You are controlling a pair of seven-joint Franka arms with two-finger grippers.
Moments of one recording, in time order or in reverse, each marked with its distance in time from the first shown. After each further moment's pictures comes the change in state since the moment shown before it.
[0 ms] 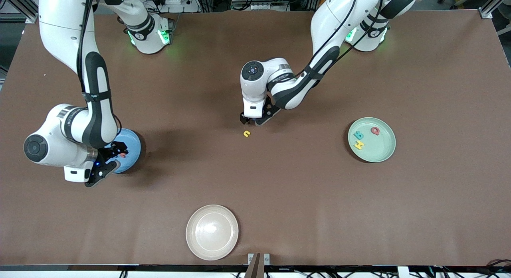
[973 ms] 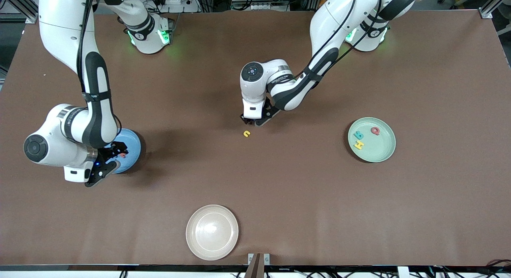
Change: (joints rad) left arm -0.003 0.006 0.001 0.014 0.002 0.004 -0.012; right arm 0.000 0.000 0.000 0.000 0.000 0.000 0.000
